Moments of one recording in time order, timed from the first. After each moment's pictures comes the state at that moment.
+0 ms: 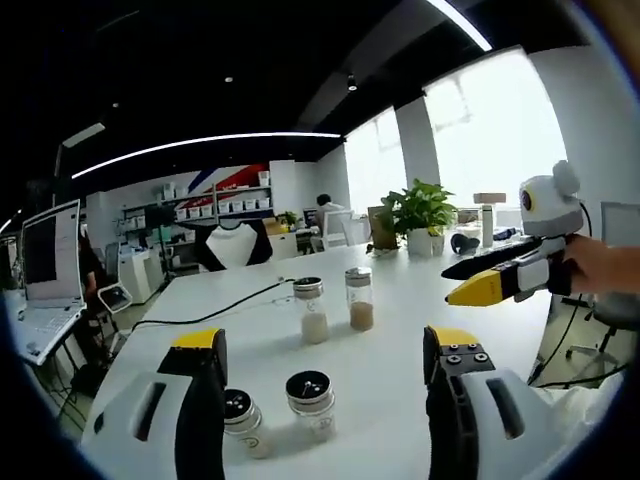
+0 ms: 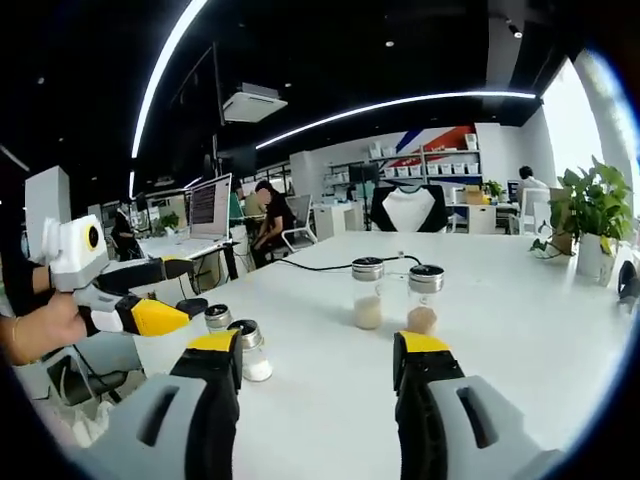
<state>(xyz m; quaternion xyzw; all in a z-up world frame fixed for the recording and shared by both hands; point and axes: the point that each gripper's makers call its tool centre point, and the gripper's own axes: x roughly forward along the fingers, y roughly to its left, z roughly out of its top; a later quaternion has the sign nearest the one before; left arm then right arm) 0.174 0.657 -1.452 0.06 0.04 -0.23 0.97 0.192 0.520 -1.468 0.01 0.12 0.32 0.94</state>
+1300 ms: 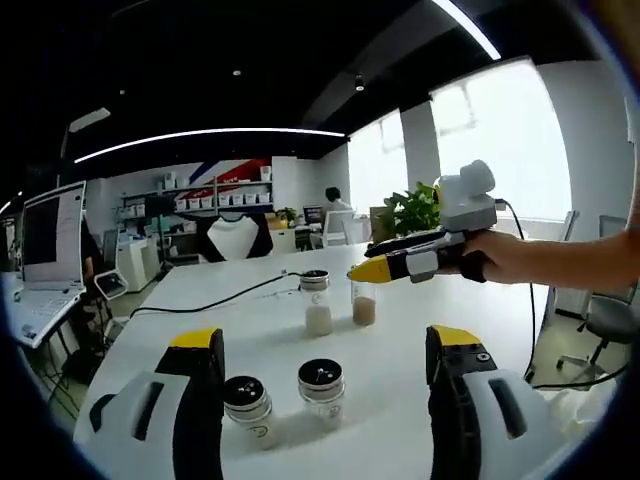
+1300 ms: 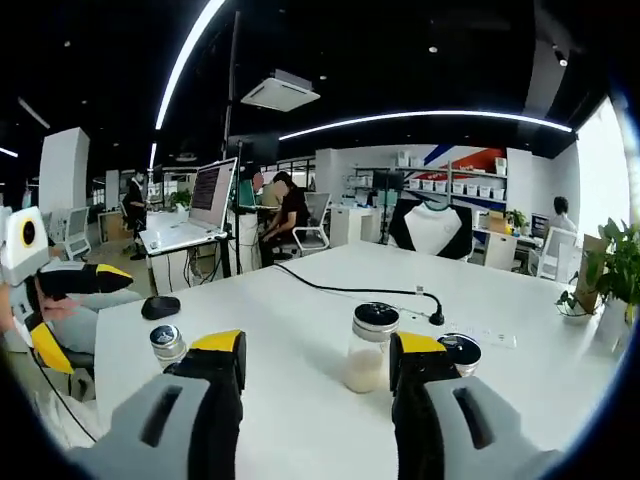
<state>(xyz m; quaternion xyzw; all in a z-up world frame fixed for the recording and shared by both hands) 0.175 0.675 -1.459 0.02 0.05 -0.24 0.97 0.306 0.573 -1.458 -0.07 0.09 0.36 0.93</state>
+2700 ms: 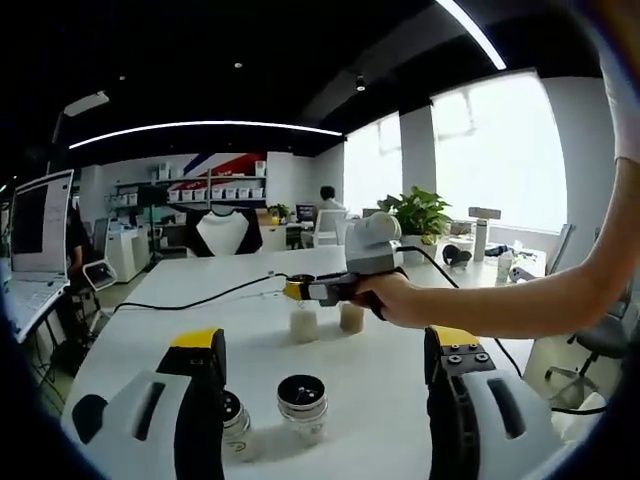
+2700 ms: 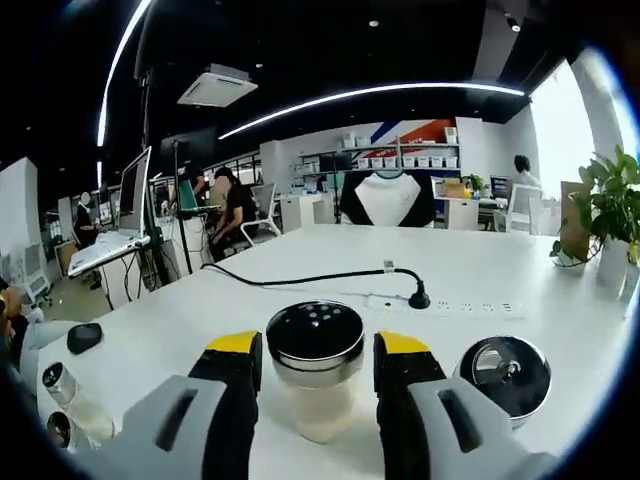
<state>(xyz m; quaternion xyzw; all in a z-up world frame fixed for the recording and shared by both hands) 0.185 0.658 -1.458 0.01 0.06 -0.25 0.97 0.419 0.585 -1.520 -0.01 0.13 0.25 0.96</state>
